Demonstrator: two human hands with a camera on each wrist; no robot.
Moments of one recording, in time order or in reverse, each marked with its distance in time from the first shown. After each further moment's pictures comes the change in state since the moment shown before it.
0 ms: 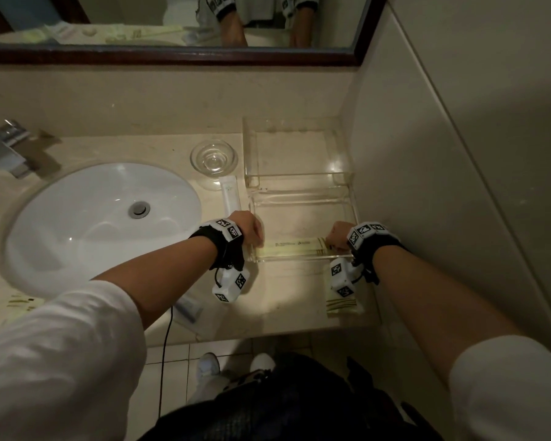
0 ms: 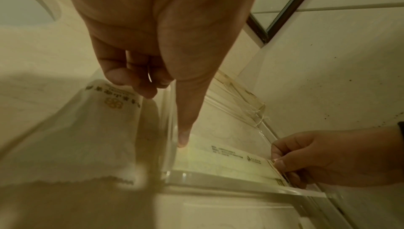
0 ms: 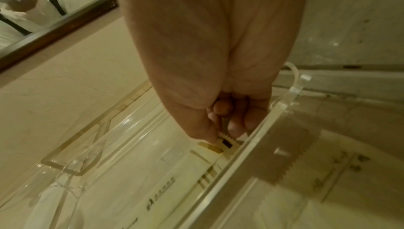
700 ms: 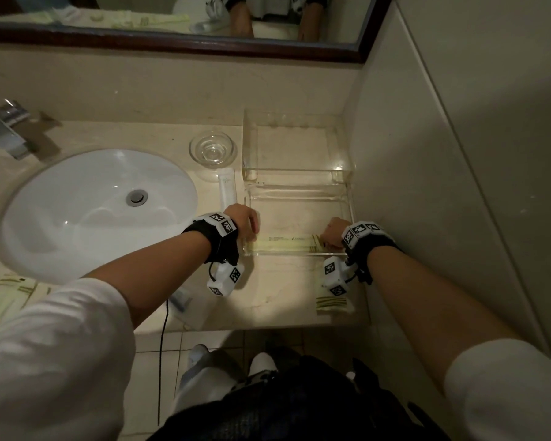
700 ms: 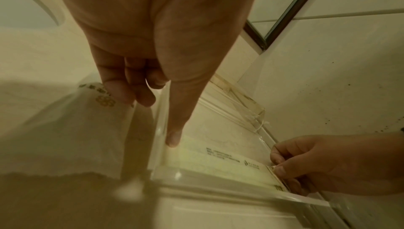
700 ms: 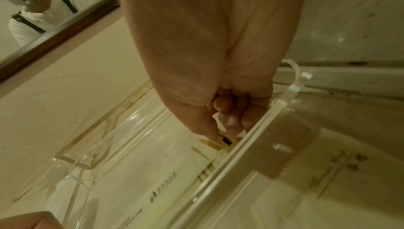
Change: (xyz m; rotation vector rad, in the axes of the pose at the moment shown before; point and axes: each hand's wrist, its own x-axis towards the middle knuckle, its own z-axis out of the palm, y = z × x) left_hand -0.002 0.003 0.004 0.001 0.044 0.040; right_hand 0.080 0.028 0.023 -0.211 0.040 0.016
